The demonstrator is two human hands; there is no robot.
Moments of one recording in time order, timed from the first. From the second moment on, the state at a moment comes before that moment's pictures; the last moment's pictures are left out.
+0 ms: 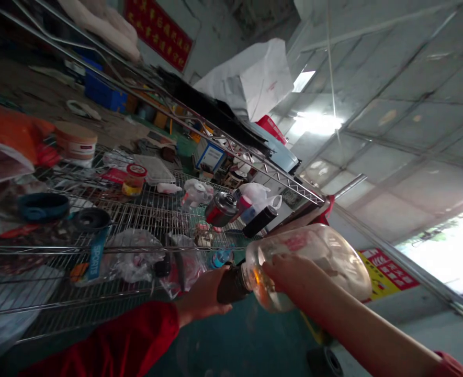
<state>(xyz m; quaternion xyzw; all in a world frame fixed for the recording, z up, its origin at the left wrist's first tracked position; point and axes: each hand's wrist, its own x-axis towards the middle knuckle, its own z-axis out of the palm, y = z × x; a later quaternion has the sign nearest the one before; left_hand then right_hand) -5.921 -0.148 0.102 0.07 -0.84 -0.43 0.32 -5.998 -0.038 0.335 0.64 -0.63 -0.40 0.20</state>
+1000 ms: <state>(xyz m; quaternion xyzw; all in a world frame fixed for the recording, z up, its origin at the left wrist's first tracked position) -5.924 -0.142 0.090 0.07 -0.83 -0.46 0.32 -5.956 -0.077 0.335 0.61 -0.58 -0.52 0.16</state>
